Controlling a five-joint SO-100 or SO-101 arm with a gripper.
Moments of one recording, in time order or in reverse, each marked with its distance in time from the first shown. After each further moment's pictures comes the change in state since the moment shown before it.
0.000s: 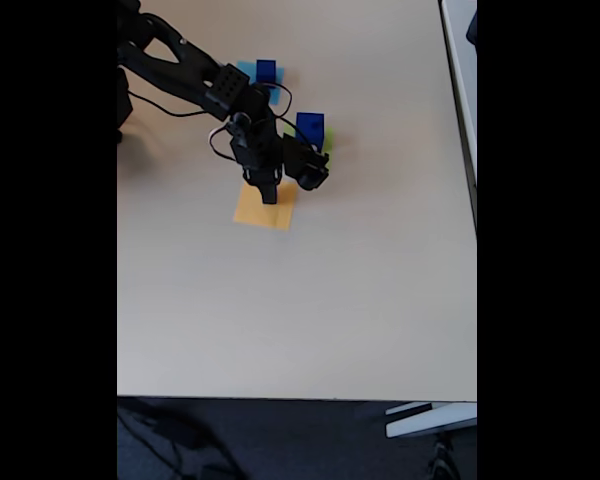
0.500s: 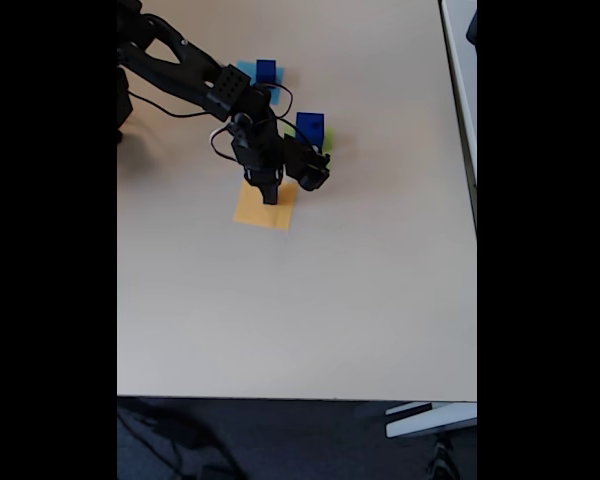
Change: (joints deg) arm -0.1 -0.2 -0.2 -1.1 -0.2
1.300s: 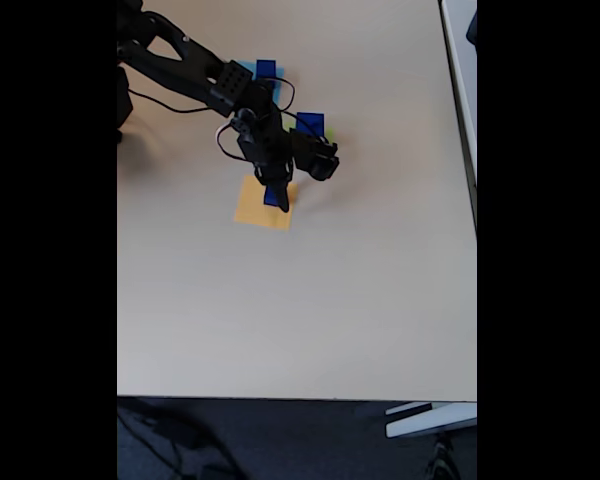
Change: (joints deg) arm -2.6 0.3 1.5 -6.9 -3.8
